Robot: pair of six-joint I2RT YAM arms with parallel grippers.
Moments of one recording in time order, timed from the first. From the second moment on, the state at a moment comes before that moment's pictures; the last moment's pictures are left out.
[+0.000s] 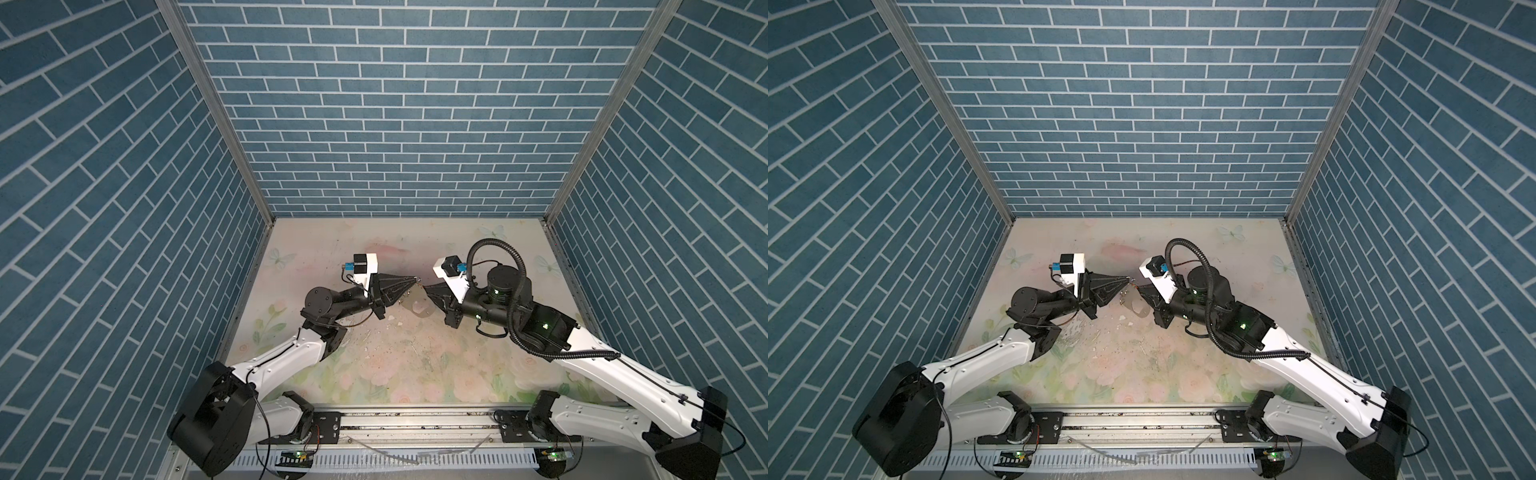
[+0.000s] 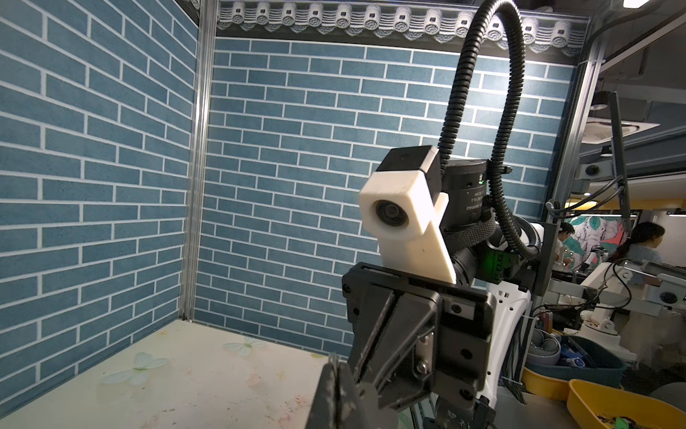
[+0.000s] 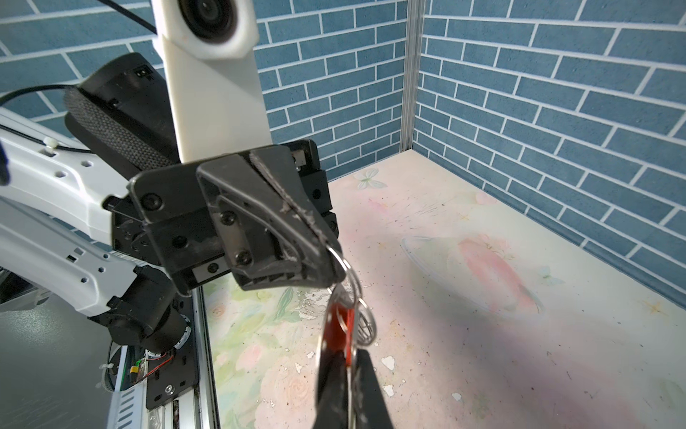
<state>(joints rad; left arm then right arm) -0.56 1.22 0.56 1.17 0.79 -0.53 0.93 1.04 0.99 -0.22 -0.24 0.00</state>
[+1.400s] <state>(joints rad) -0.54 1.27 0.55 1.28 0.82 -0.62 0.93 0.93 1.03 -0.32 -0.22 -0.08</state>
